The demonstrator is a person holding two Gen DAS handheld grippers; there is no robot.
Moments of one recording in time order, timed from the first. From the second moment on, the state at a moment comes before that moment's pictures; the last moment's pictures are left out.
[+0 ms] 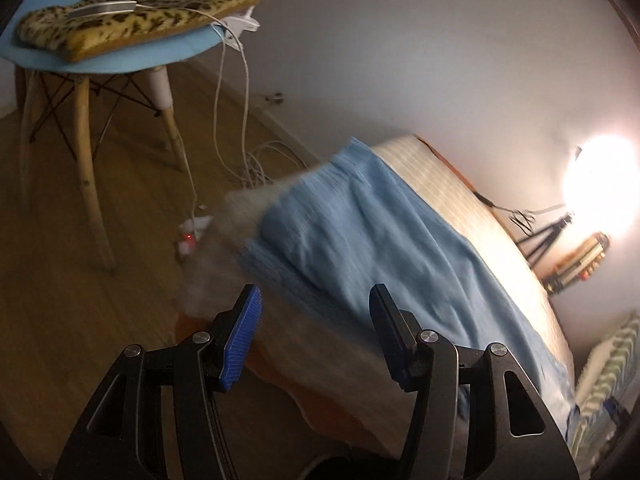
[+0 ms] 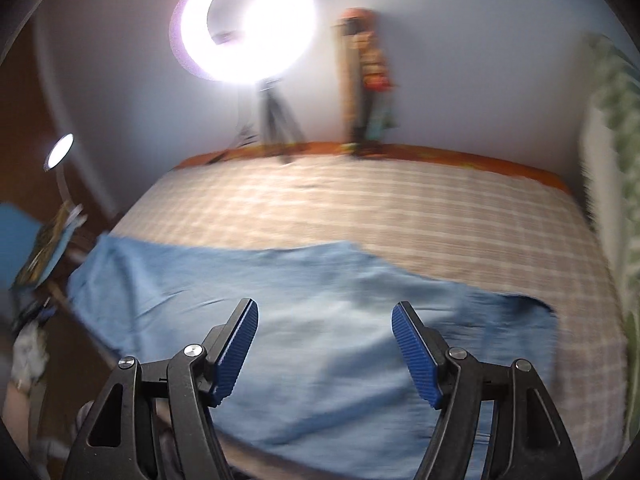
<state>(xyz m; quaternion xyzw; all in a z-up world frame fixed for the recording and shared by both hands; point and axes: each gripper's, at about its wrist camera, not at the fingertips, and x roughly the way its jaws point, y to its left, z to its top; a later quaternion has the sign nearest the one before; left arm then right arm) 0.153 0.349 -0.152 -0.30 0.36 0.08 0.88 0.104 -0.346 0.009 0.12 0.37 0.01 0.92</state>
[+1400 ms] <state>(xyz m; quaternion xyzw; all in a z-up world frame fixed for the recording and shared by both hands) 0.212 0.360 -0.154 -0.19 0.41 0.11 0.88 0.240 0.136 -0.075 -0.28 0.47 0.38 0.75</state>
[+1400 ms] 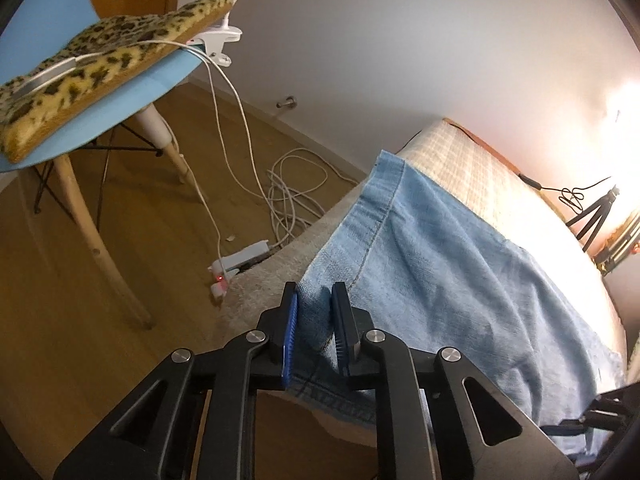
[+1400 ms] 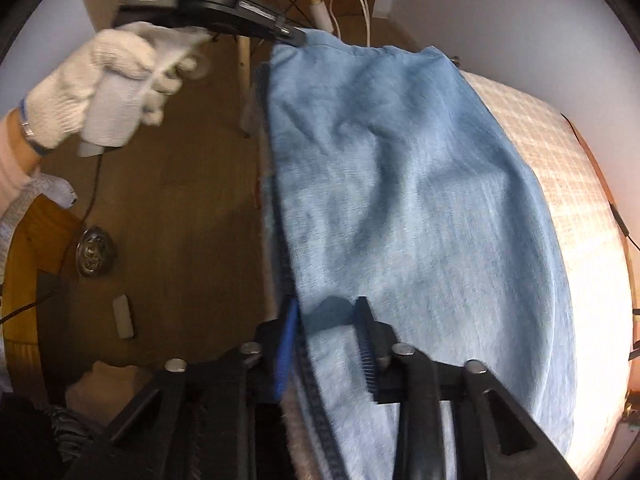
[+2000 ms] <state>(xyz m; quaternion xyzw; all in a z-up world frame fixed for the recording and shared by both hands) 0.187 0.382 -0.170 -0.24 0.41 0.13 0.87 0.239 0.143 -0.075 -0.30 0.46 0.39 0.74</state>
